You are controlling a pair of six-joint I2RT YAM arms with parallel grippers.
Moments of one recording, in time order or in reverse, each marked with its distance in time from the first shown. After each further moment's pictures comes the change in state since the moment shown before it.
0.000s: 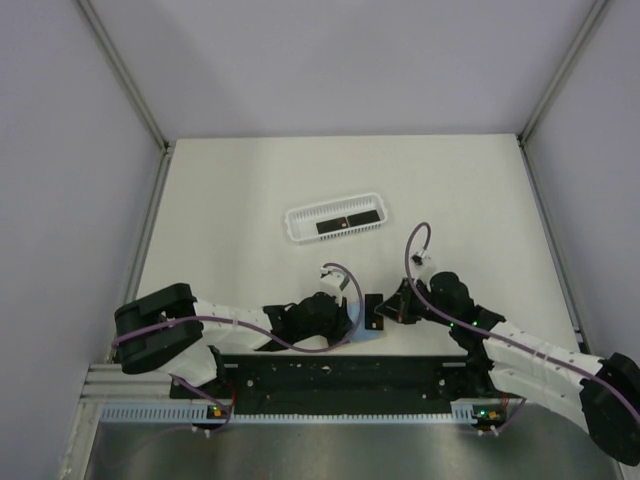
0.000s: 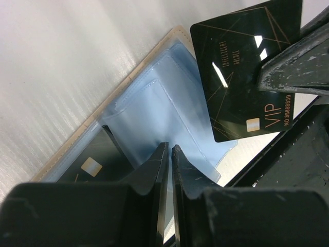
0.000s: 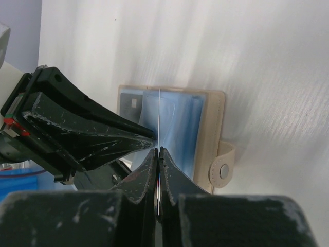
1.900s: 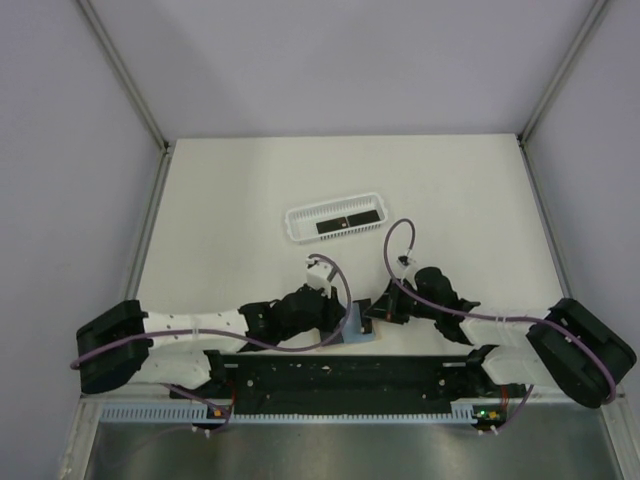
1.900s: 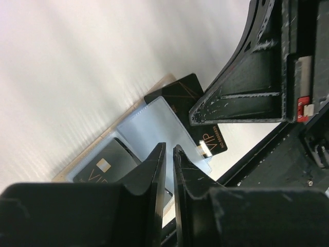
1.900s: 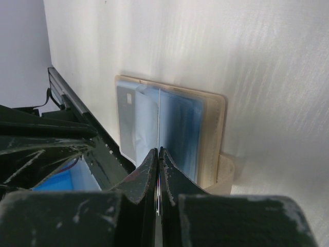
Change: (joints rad) left arm 0.000 -0.228 0.013 -0.151 -0.089 0.064; right arm 0.000 0.410 0.018 0.311 -0.111 0.157
